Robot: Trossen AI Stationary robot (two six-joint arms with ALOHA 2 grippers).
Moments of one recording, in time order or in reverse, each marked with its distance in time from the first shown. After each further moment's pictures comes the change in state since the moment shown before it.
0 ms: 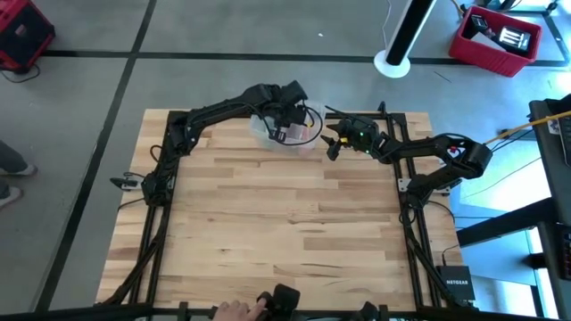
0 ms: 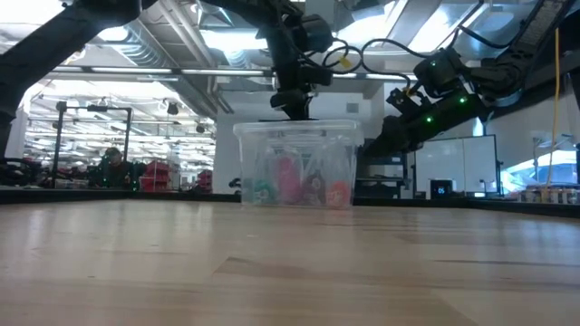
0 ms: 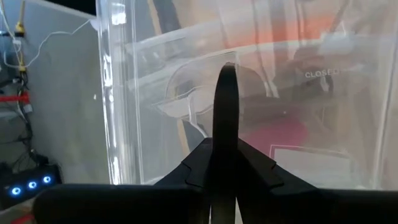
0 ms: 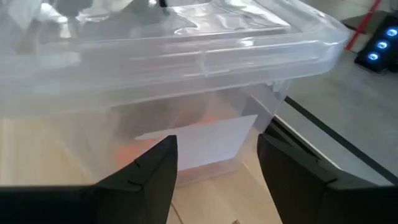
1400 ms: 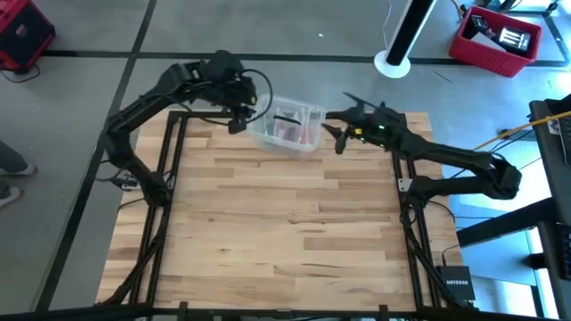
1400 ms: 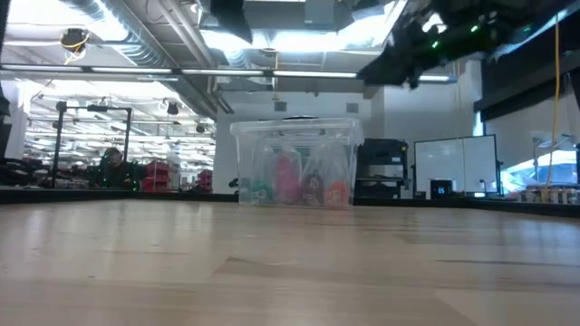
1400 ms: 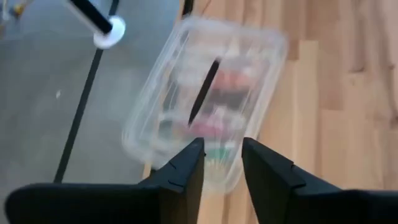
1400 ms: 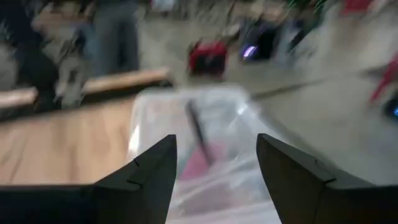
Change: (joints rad) left arm 0.096 -0.568 -0.213 -0.150 0.303 -0.361; right arm 0.116 -0.376 0.204 -0.359 0.002 0.077
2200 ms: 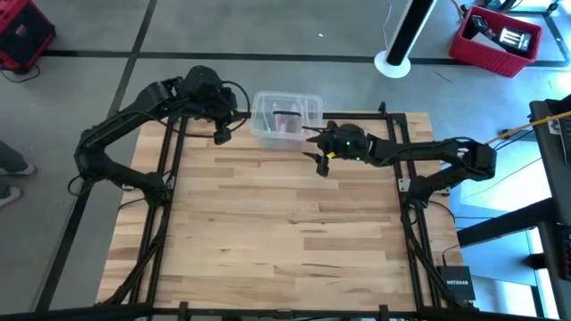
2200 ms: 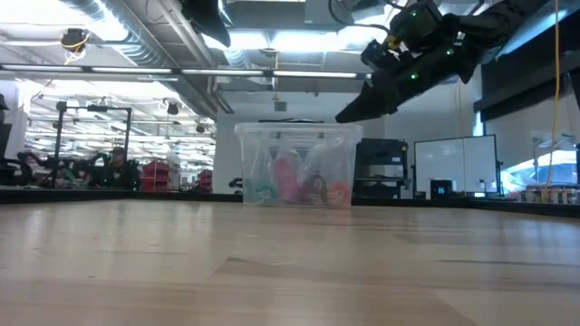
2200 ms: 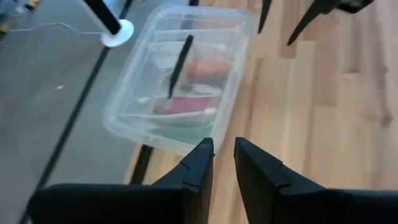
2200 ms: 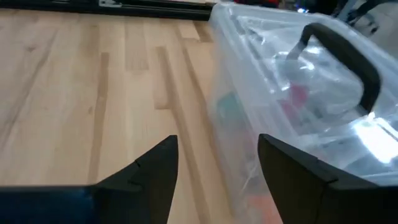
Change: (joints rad) left arm 0.013 -0.292 -0.410 0.188 0.004 -0.080; right arm 0.175 0.312 0.033 0.009 0.032 -0.178
